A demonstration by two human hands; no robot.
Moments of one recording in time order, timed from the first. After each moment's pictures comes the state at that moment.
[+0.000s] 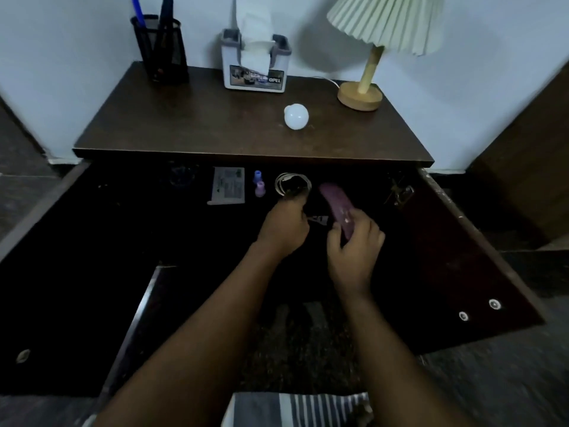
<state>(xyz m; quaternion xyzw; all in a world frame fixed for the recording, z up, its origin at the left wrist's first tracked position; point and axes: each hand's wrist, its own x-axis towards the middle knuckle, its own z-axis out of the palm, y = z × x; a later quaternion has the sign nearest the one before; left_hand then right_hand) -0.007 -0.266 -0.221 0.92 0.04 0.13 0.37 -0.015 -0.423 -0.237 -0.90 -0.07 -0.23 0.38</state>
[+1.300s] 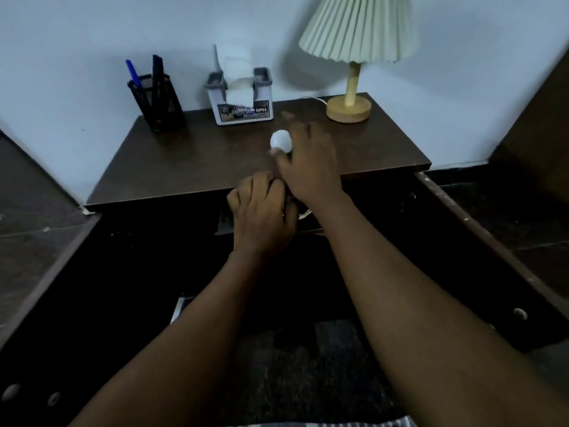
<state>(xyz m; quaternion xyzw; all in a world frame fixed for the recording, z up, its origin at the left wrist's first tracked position) -0.028 -0.248 -0.150 0.92 0.07 0.39 0.05 0.071 -0.330 -0.093 -0.88 -0.28 -0.23 0.31</state>
